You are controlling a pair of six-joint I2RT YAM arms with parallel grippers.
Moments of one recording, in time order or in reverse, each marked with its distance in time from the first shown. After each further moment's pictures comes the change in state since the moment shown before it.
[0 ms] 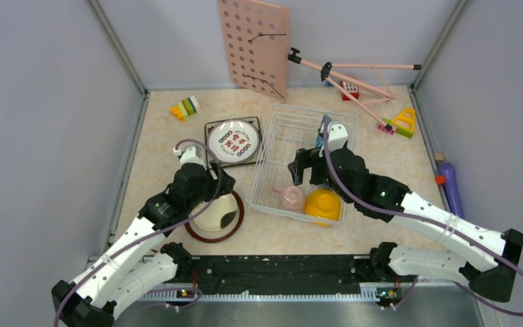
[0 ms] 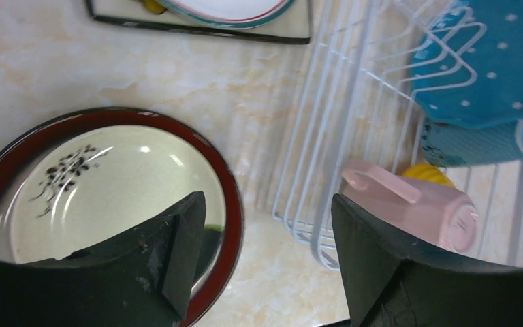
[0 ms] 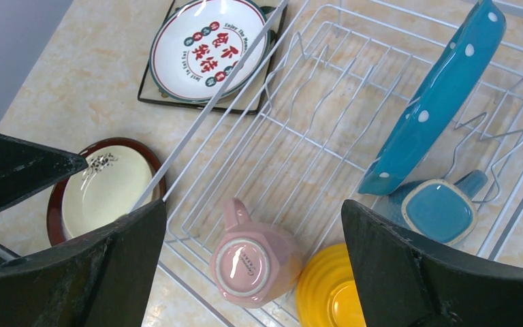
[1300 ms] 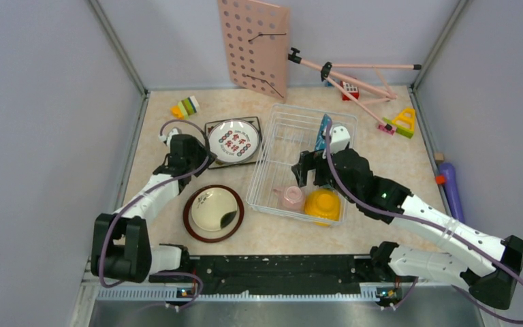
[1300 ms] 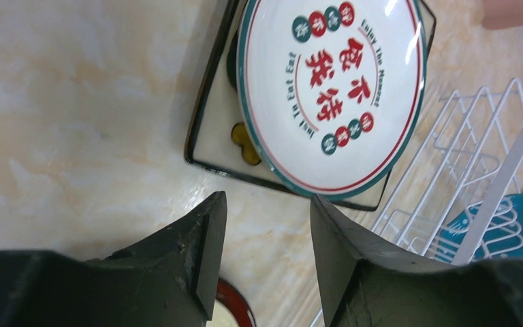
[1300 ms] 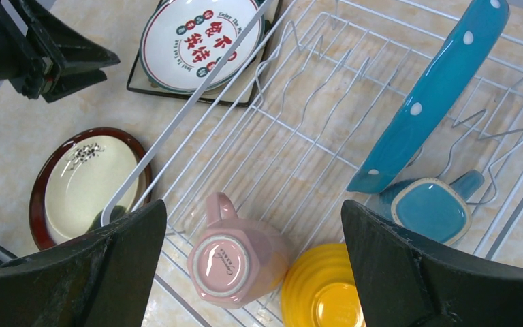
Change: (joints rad) left arm 0.456 0.506 0.003 0.375 0.147 -0.095; right arm -0.071 -0.048 -0.090 0.060 -0.085 -0.050
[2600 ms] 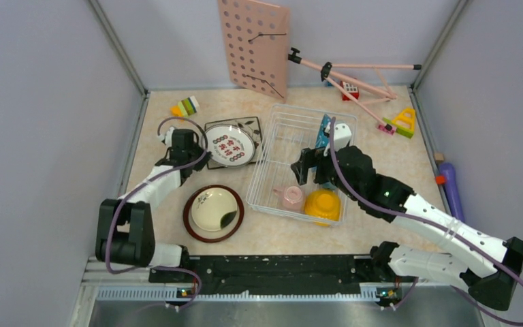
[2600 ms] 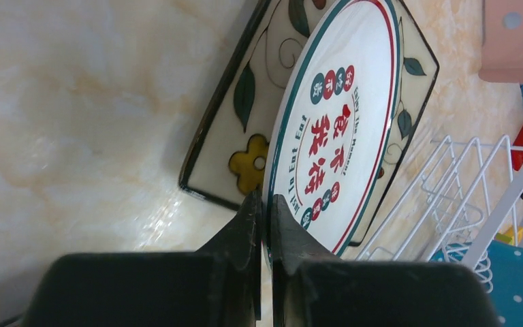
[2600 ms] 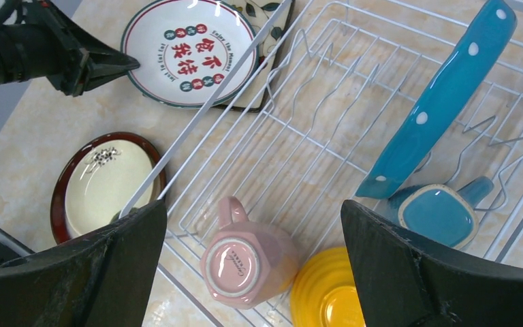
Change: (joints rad) left arm 0.019 0.189 0.109 0.054 -0.016 -0.132; right arm -0.018 0.006 0.028 -0.005 -0.037 0.012
